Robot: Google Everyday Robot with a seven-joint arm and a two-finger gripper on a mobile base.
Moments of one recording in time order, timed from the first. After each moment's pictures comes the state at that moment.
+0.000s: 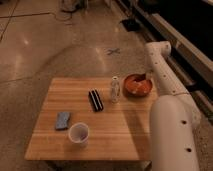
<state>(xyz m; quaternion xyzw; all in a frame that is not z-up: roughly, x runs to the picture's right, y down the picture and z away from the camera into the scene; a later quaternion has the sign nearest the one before) 0.285 -0.096 0.950 -0.19 0.03 0.00 0.98</state>
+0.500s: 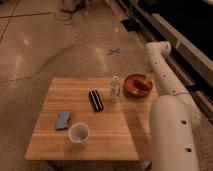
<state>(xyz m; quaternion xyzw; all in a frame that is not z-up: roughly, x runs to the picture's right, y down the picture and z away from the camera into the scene) 0.286 -0.095 0.949 -0.19 0.03 0.00 0.98</state>
